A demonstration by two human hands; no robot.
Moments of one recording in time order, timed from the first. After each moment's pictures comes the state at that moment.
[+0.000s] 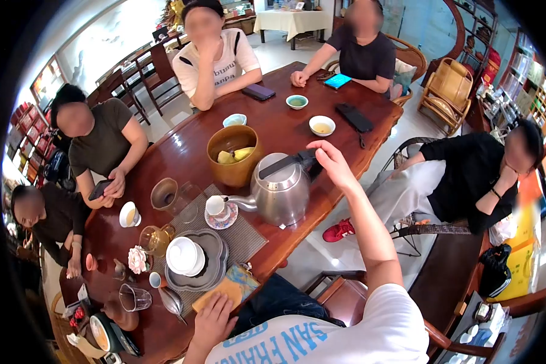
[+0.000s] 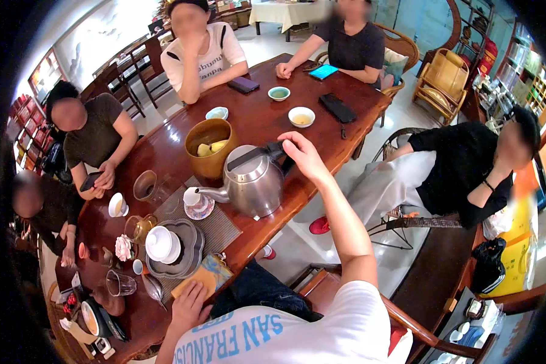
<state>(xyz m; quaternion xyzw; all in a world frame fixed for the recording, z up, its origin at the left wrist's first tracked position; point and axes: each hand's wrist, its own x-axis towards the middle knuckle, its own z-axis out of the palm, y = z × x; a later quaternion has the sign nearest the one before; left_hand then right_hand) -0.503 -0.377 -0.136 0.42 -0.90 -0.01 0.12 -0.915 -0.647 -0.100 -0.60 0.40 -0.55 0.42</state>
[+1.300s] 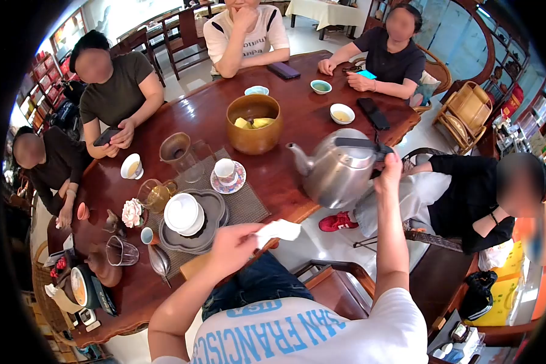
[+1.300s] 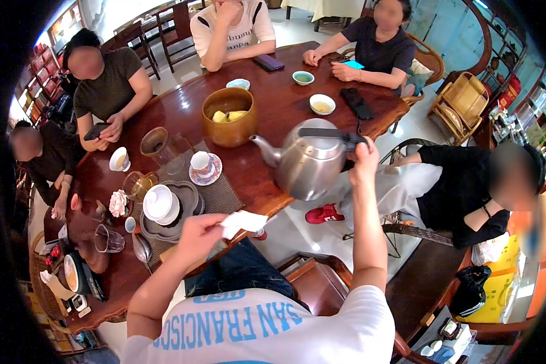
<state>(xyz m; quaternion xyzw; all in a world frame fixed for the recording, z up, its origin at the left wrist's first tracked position) -0.599 -0.465 -0.083 0.48 -0.69 -0.45 0.31 -0.987 -0.603 -0.123 -0.42 0.34 -0.74 0.39</state>
